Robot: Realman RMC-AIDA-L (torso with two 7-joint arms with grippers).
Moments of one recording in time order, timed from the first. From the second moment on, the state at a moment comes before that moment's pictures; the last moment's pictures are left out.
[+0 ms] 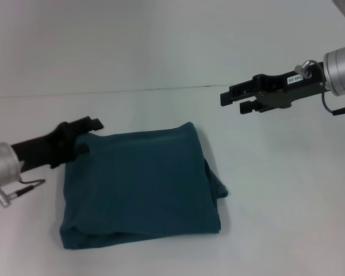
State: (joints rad) left arm -0.64 -2.08 0.63 0.52 1.96 1.08 -2.42; right arm 0.88 1.87 -0.85 -0.62 -2.19 -1.36 2.61
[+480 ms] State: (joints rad) left arm -0.65 -2.10 0.68 0.46 1.97 0.99 -2.40; right arm 0.86 1.87 -0.85 -0.62 -2.19 -1.34 2.61
